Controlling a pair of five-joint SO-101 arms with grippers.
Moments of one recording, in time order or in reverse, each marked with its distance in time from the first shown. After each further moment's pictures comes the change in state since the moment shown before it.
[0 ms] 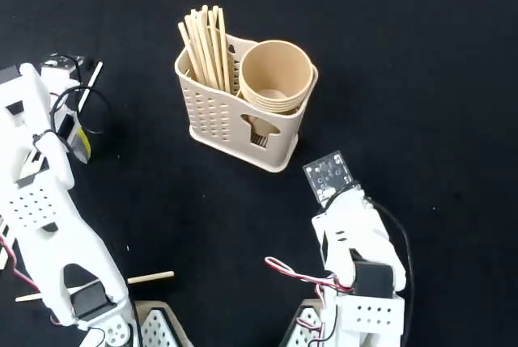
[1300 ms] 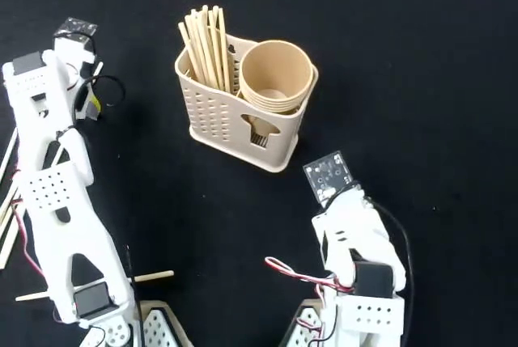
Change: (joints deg) left arm 4.6 20.5 -27.8 -6.3 2.5; right arm 0.0 0.0 0.0 0.0 0.0
